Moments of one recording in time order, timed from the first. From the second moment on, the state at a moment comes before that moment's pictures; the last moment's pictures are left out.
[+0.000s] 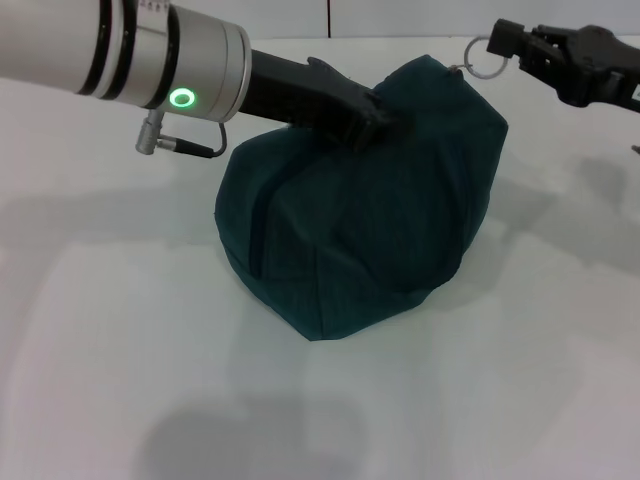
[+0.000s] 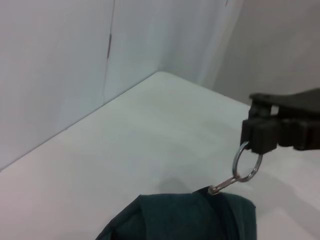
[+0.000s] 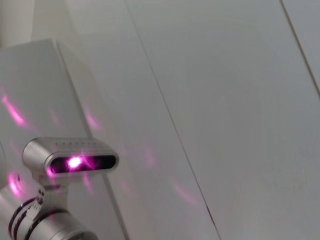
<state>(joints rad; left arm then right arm) -0.62 -2.09 1.34 1.30 2.02 1.33 -2.27 0.55 2.02 -0.94 -0.67 -1.40 -1.50 1.54</state>
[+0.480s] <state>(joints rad) -0.61 -2.09 1.34 1.29 2.01 1.33 -2.26 0.54 2.01 -0.93 -0.54 -1.30 -1.51 1.54</state>
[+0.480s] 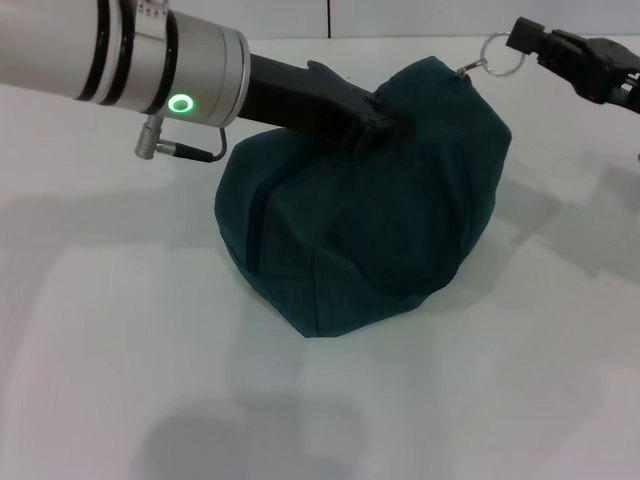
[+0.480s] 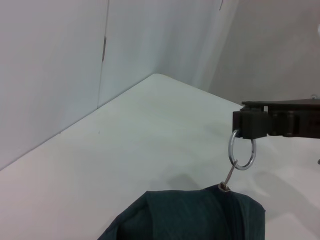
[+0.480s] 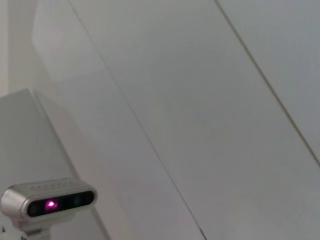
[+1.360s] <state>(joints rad) -0.59 -2.09 1.32 1.30 1.99 1.33 -2.25 0.53 2.00 -0.86 -0.45 -1.30 -1.48 1.56</state>
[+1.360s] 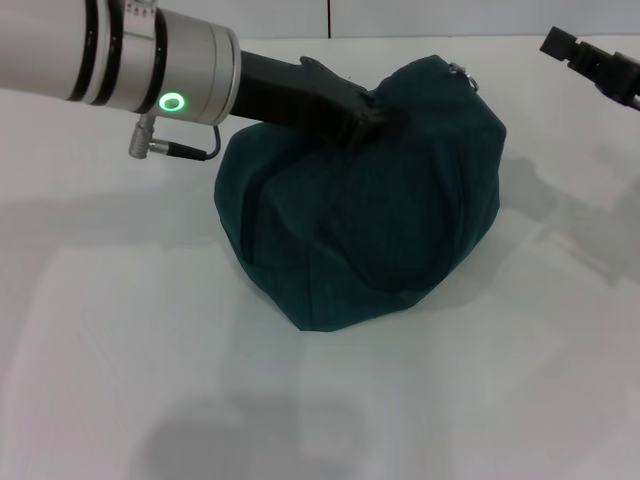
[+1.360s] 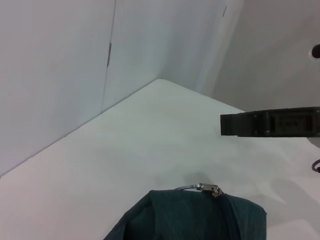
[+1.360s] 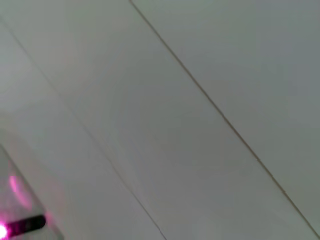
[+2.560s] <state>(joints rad) -0.60 -2.09 1.33 1.29 1.99 1.33 -2.22 0.48 2.02 -0.92 -0.54 -1.38 -1.44 0.89</state>
